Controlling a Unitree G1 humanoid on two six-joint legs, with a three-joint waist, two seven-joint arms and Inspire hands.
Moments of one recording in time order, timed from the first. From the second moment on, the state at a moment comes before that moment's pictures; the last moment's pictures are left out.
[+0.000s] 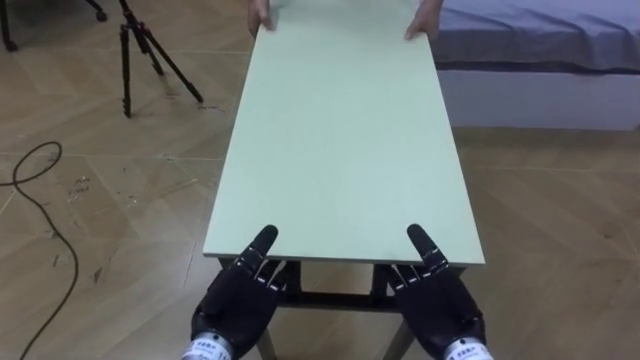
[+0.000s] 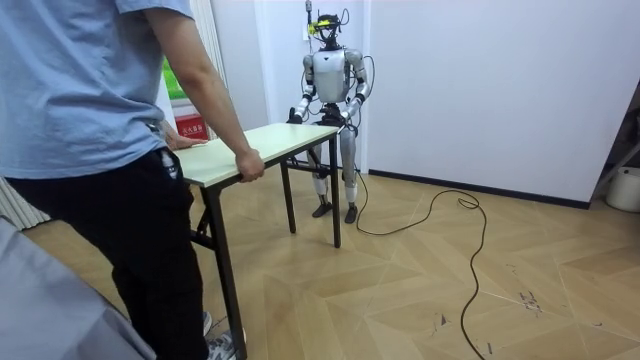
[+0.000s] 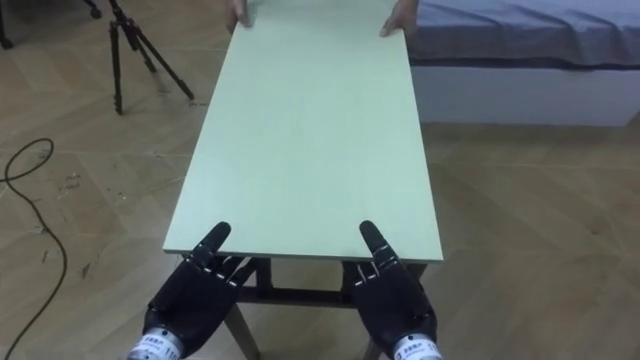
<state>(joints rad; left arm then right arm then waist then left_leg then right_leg) 0.28 0.22 -0.26 0.17 -1.50 0.06 -0.12 0.28 -0.23 0.28 0.23 1.53 -0.05 0.18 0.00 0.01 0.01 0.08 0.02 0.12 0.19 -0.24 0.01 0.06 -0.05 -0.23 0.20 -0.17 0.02</state>
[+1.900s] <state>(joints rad) 0.31 0.20 -0.22 0.15 -1.49 0.08 -0.09 0.29 -0.20 0.26 0.18 1.51 -0.02 0.12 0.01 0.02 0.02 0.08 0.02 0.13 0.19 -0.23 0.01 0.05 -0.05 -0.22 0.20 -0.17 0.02</state>
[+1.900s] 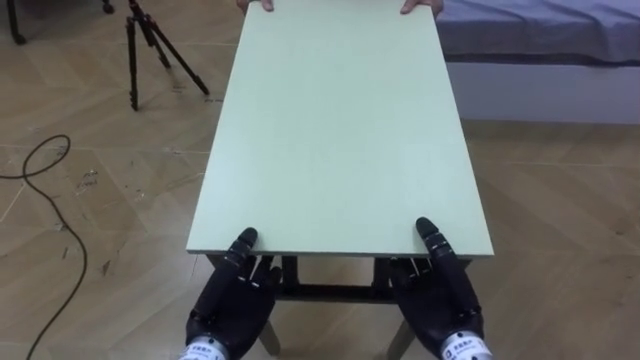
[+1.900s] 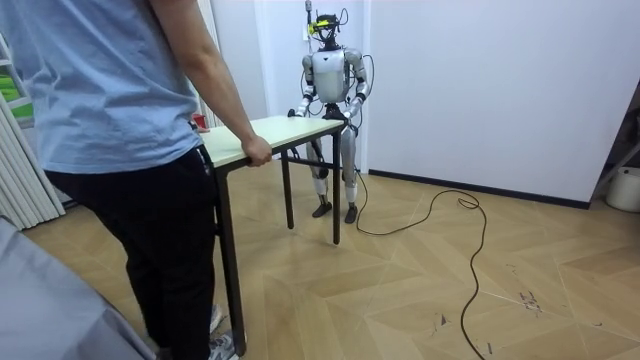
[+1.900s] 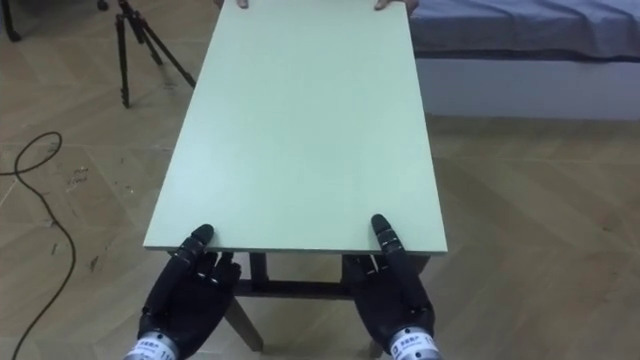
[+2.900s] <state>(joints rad) 0.31 0.20 -0.22 0.11 -1.45 0.07 -0.07 0.30 -0.19 0.26 0.16 1.53 -0.03 0.08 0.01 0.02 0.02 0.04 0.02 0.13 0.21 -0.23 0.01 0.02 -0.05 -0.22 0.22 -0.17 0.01</state>
